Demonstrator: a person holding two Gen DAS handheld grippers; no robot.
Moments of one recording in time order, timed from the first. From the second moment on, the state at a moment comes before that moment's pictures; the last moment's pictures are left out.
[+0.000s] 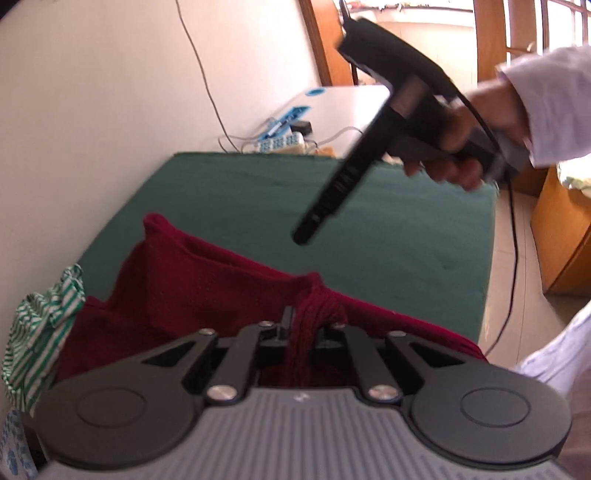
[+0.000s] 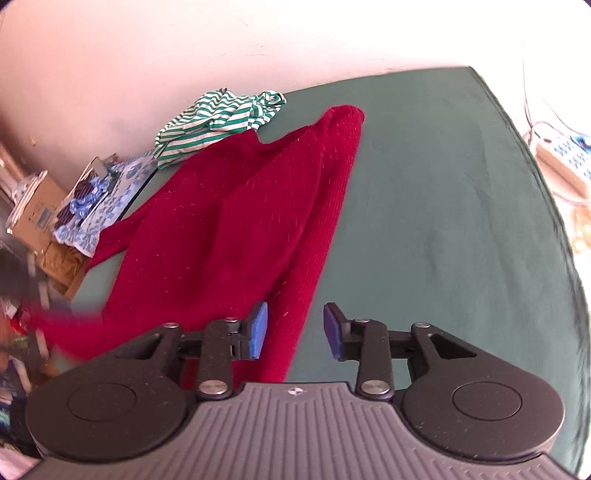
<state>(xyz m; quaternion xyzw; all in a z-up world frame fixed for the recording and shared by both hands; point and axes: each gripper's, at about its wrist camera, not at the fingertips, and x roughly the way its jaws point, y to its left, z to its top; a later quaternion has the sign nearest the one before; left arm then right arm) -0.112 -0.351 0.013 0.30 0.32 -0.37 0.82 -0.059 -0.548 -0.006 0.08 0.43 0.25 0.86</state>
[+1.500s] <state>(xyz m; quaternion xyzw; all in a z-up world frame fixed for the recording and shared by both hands) -0.129 -0.326 -0.040 0.13 0.44 -0.33 0.83 -0.128 -0.522 -0.069 0.16 0.56 0.33 0.74</state>
